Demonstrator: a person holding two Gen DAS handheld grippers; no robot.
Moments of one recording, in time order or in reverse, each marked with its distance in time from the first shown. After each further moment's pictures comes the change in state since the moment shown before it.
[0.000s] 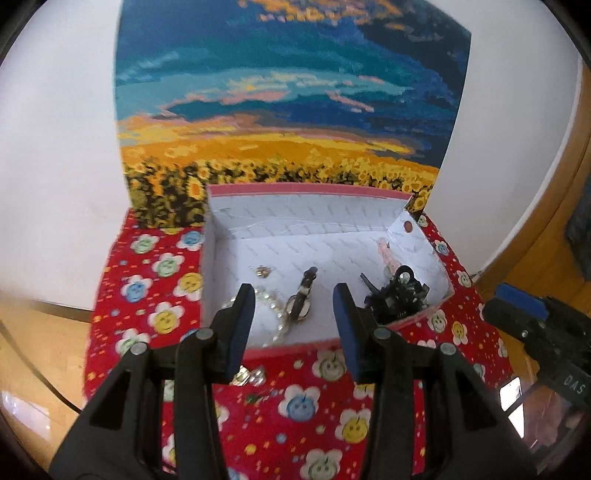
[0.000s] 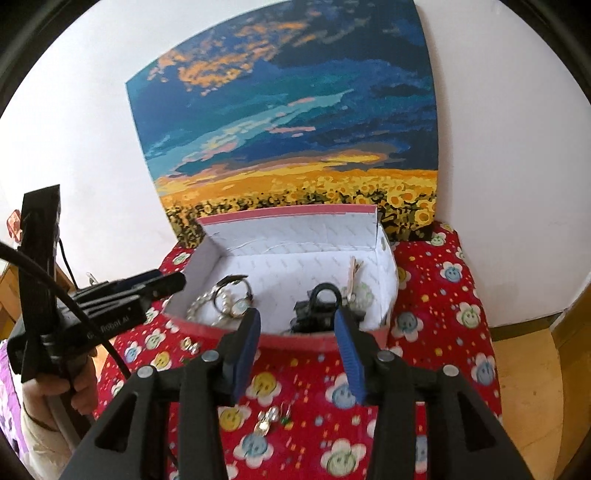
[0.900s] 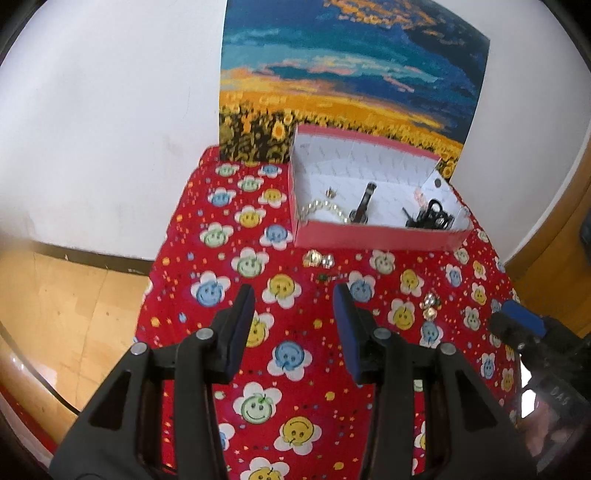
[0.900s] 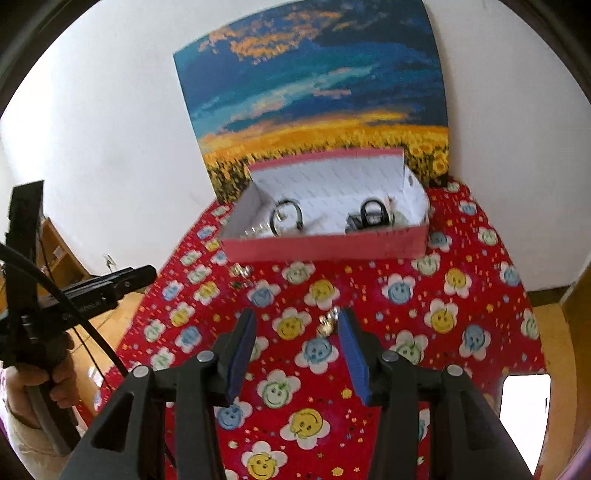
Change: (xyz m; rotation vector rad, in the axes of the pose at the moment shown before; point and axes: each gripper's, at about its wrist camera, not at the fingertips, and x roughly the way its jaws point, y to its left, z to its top) left arm -0.064 0.050 -0.092 -0.102 0.059 0.103; right arm -0.028 0.053 -0.099 0.007 0.034 0.035
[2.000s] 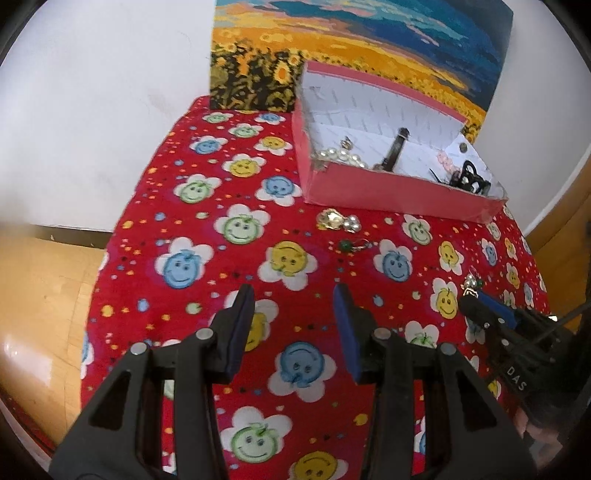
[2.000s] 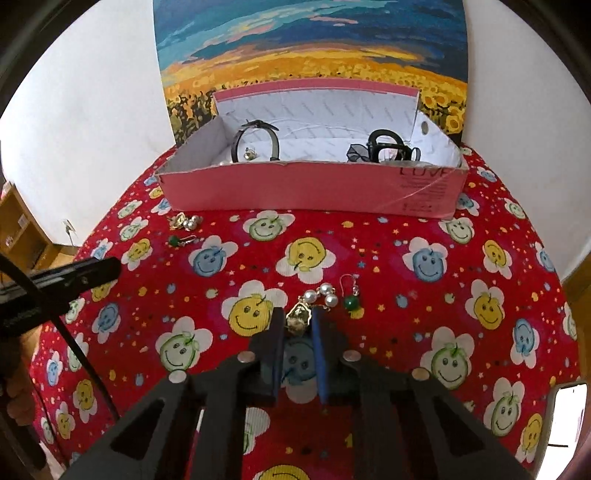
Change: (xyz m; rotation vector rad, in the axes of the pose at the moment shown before) left arm 0.070 0.007 -0.017 0.003 0.103 -0.024; right arm 0.097 -0.001 -0.018 -0.044 0.111 -0.122
